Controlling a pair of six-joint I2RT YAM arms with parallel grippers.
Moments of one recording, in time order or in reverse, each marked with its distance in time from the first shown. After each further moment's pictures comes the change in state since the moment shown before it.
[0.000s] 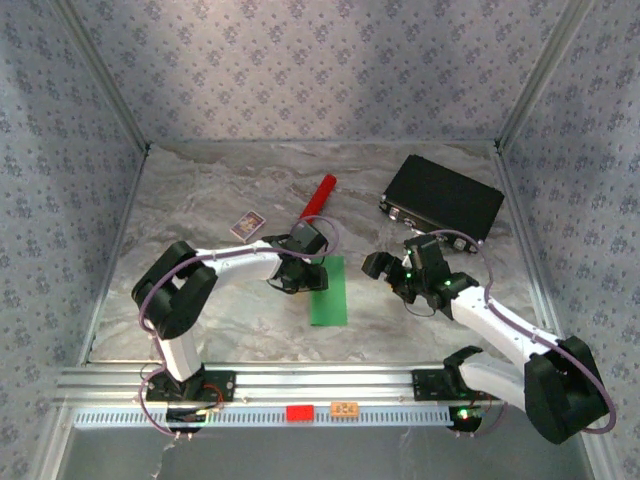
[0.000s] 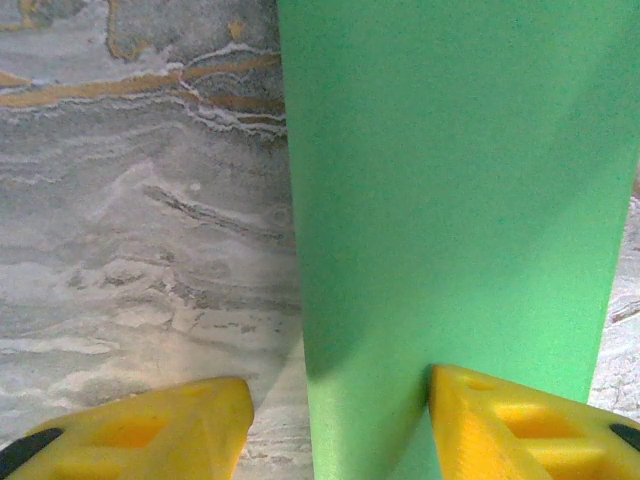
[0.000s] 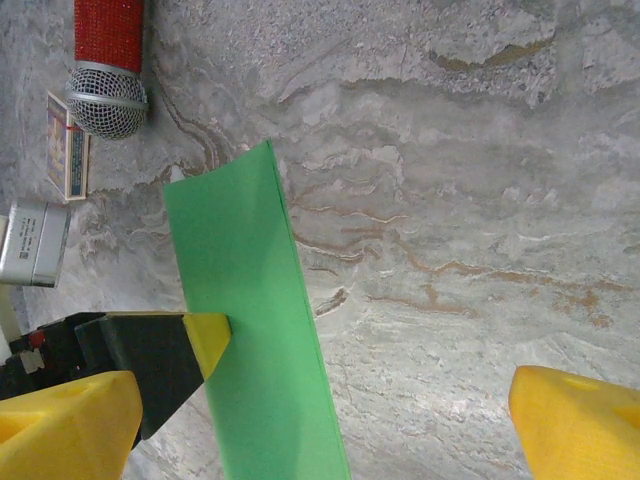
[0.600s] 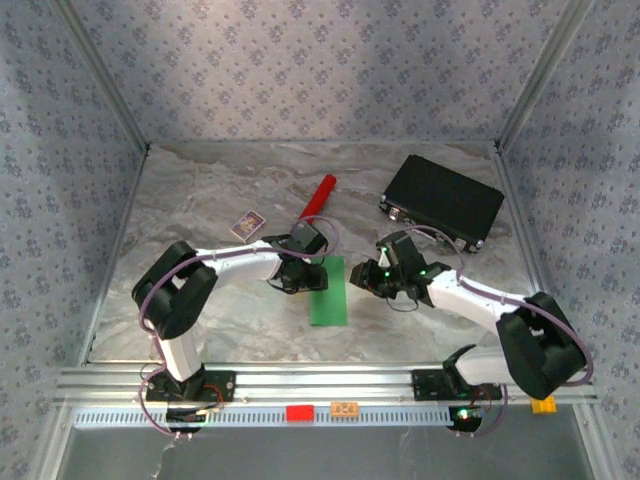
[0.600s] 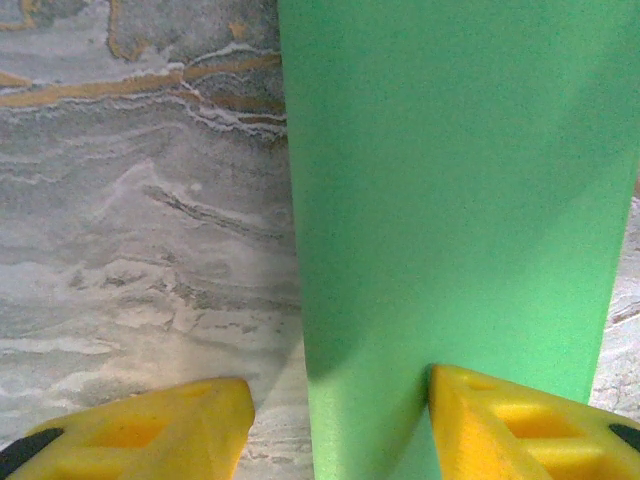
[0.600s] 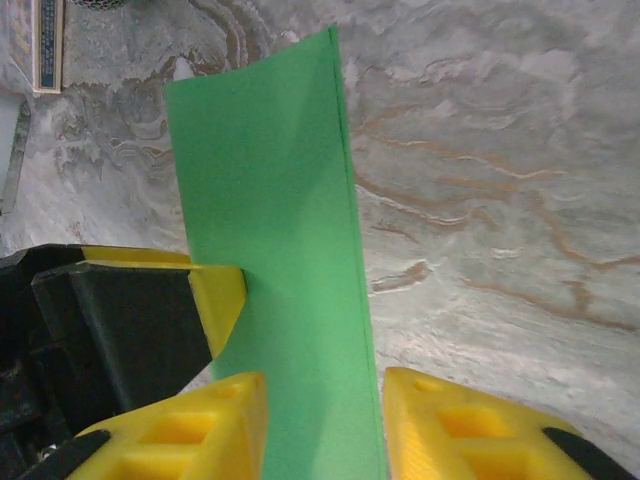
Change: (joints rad) left arm 0.000 0.001 0.000 0.000 0.000 0.000; right arm 0.113 0.256 0.081 0.106 -0.083 -0.052
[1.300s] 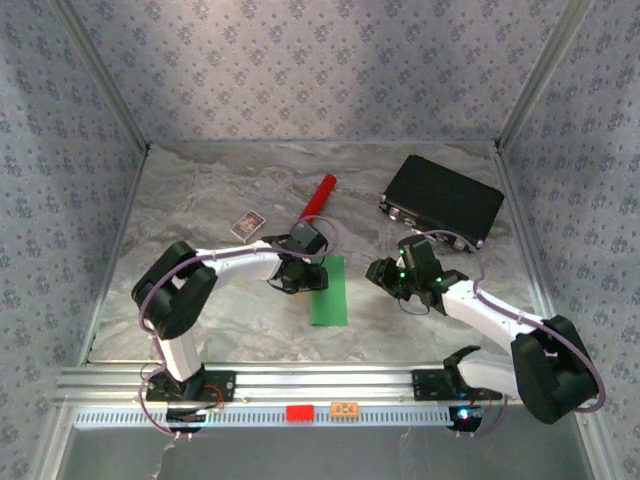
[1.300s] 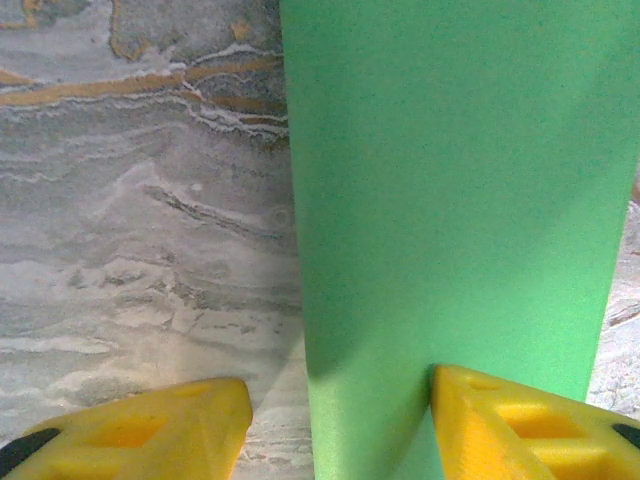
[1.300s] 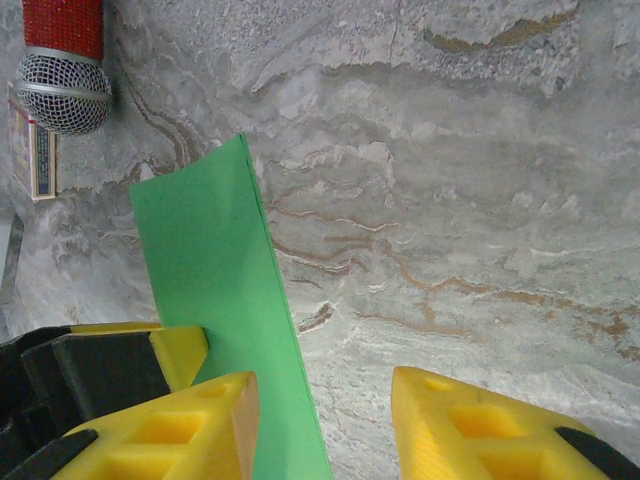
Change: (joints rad) left arm 0.000 -0.001 -0.002 0.005 0.000 -0.011; right arm -0.094 -0.148 -0.086 -0.024 0.087 0.066
